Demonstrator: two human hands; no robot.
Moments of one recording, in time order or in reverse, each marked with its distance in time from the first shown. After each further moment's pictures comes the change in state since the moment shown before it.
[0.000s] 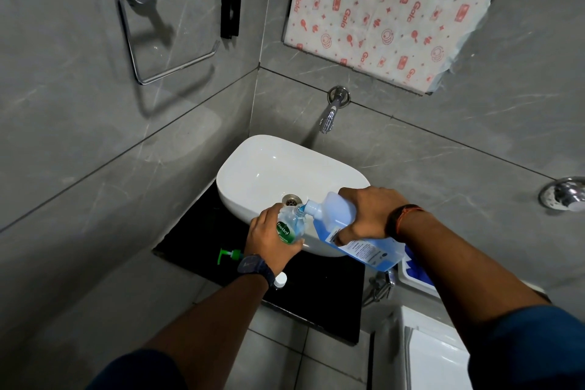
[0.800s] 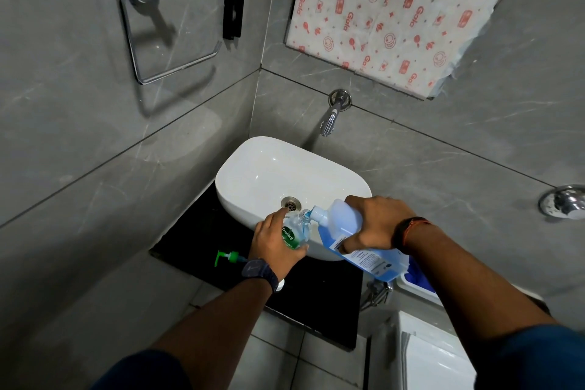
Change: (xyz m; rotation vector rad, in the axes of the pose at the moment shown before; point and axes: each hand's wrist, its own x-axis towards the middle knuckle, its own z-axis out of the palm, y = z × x) left_hand -0.001 0.002 0.013 -0.002 -0.031 -0.022; right_hand -0.008 0.008 0.004 -0.005 -0.017 0.007
